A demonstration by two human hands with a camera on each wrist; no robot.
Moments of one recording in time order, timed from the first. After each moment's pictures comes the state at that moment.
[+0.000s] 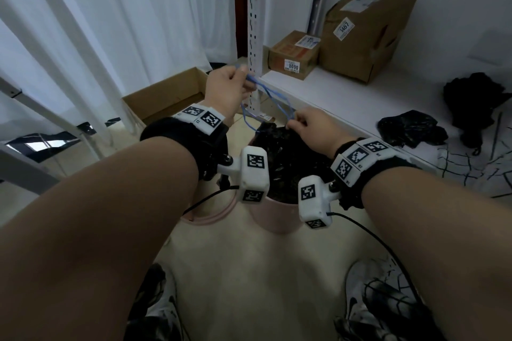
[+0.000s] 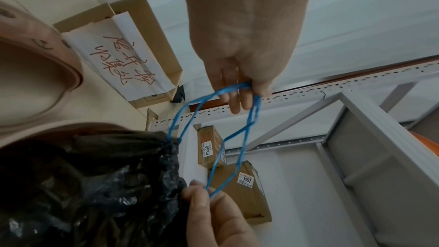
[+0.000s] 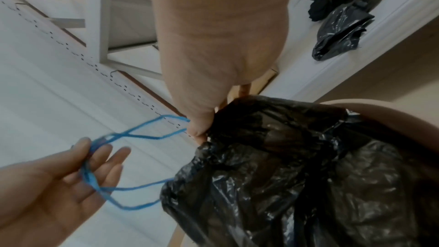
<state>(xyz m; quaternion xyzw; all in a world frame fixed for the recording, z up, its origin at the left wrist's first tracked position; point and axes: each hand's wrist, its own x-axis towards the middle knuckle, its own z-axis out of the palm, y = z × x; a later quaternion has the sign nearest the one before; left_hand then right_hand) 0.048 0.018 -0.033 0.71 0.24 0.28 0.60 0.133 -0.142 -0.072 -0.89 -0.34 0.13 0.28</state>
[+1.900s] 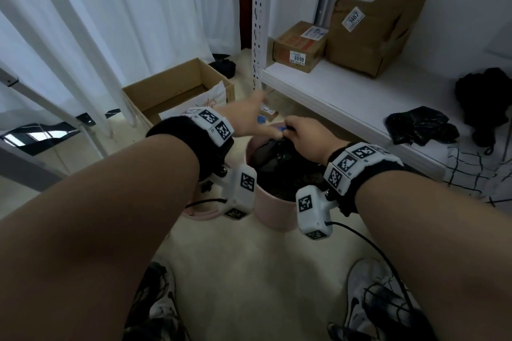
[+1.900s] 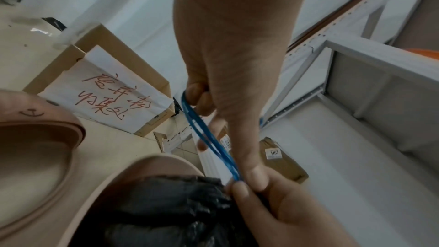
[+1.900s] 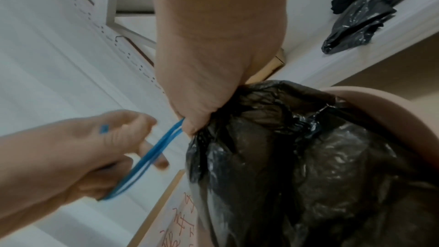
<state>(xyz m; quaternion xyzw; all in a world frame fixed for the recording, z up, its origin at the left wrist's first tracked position) 0.040 0.013 -0.050 0.97 0.11 -0.08 0.22 0.120 -0.136 -0.090 -0.87 -0.43 0.13 0.18</state>
